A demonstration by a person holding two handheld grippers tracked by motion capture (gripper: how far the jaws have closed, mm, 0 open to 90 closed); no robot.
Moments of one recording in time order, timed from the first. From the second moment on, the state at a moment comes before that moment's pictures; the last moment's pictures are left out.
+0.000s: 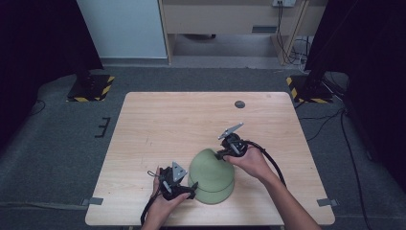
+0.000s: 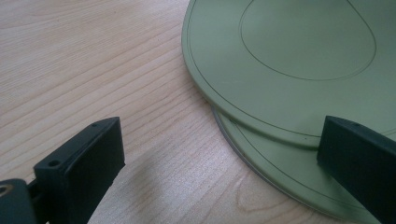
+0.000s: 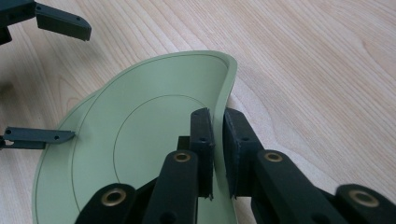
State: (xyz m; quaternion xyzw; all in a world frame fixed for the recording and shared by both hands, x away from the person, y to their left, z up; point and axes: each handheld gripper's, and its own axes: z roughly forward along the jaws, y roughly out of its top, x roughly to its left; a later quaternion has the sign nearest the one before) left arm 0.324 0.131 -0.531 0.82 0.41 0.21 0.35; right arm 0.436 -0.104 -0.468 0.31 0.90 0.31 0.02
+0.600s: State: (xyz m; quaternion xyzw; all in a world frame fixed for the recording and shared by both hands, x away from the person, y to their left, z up) left arm 0.324 0.131 -0.531 0.82 0.41 0.21 0.35; right arm 0.441 -0.108 -0.472 0.31 0.90 0.29 0.03
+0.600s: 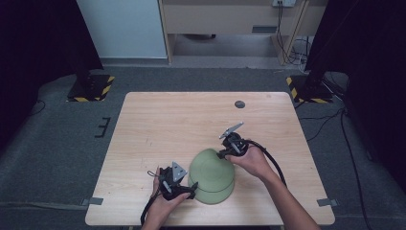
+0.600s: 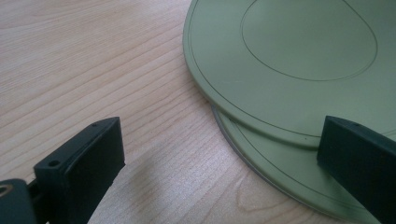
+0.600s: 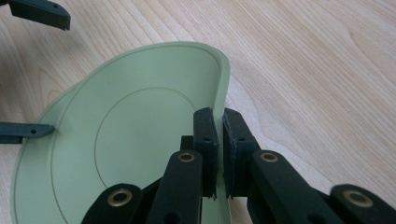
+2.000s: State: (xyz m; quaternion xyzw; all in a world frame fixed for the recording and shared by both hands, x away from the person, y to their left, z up) left arm 0.325 0.129 -0.531 0.81 0.41 0.21 0.36; right arm 0.440 -0.105 -0.451 0.31 0.90 0.32 0.05
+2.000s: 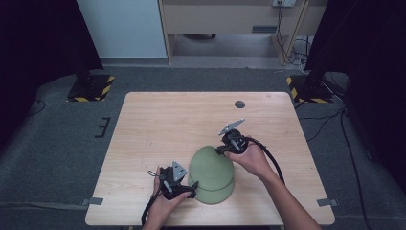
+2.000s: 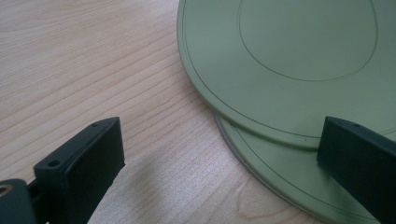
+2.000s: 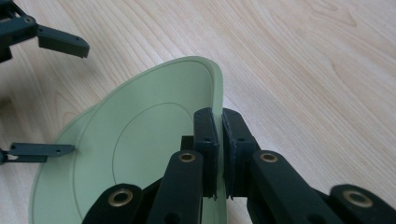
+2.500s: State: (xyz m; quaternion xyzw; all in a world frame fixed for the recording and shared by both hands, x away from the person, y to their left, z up) left arm 0.326 0.132 -0.530 0.81 0.42 0.22 0.35; right arm 0.430 -0.116 -0.405 0.32 0.87 0.37 0.05
